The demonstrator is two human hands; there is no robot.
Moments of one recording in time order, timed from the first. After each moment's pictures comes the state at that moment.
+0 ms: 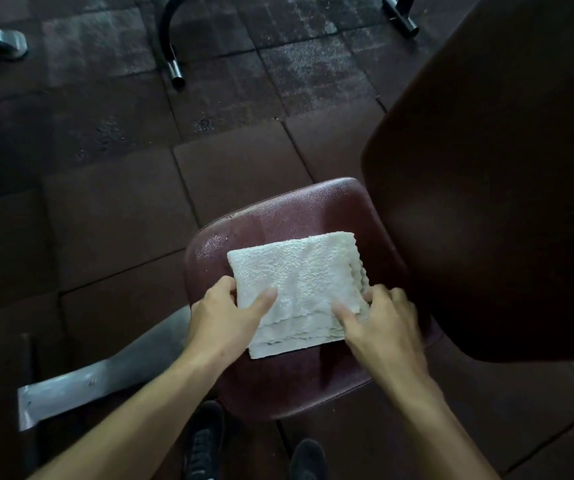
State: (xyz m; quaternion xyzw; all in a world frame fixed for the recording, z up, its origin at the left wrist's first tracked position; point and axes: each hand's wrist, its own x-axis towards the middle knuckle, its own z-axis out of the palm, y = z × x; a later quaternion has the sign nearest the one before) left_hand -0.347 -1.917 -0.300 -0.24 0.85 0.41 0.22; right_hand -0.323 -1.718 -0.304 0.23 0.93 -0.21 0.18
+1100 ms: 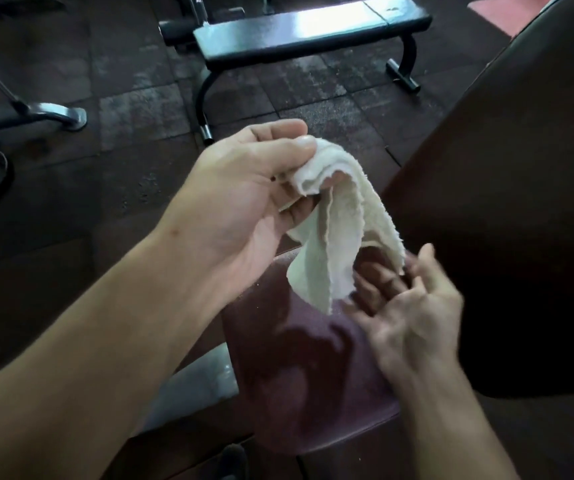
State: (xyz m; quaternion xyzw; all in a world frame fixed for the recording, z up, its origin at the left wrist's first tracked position) left_hand -0.425 -1.911 -0.077 -0.07 0.52 0.84 0.12; right_hand -0.372 -1.757 -0.191 0.36 0.37 -0.85 0.02
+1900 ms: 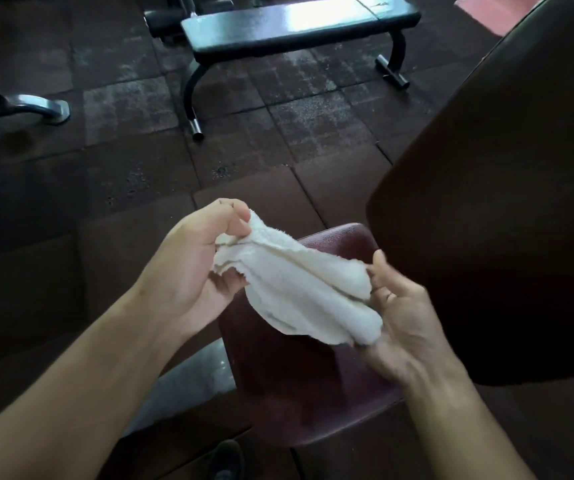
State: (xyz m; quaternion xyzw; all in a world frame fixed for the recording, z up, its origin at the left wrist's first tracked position) left_hand -0.409 -1.963 -0.144 -0.12 0.54 0.81 0.20; right_hand -0.364 -1.746 -0.204 0.28 0.34 -0.88 0.19
